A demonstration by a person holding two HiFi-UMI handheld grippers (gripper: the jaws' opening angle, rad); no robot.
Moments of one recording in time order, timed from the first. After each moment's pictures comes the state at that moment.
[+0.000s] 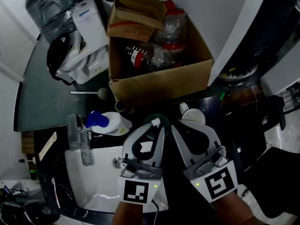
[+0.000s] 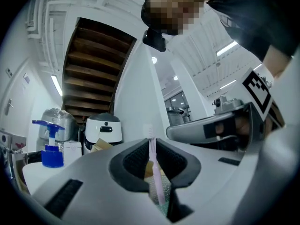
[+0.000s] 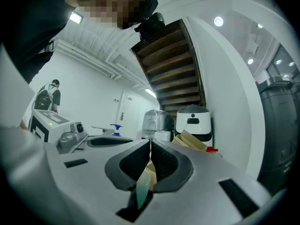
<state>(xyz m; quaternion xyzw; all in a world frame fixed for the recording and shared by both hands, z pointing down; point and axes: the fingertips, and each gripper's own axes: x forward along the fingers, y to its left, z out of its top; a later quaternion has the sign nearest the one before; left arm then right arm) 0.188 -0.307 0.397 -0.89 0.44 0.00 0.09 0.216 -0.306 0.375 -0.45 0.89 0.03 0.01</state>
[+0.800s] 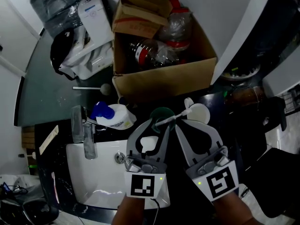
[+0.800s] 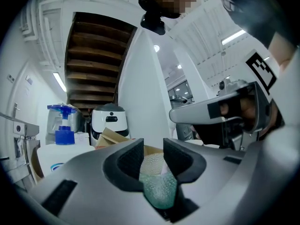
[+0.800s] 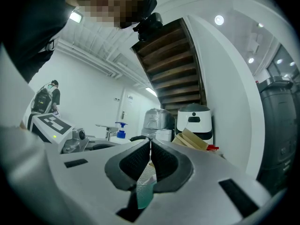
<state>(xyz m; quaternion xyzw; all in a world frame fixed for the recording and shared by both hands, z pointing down) 0.176 -0.302 0.434 -0.88 0.46 -0.09 0.08 0.207 -0.293 0.383 -0.45 0.89 0.03 0.00</state>
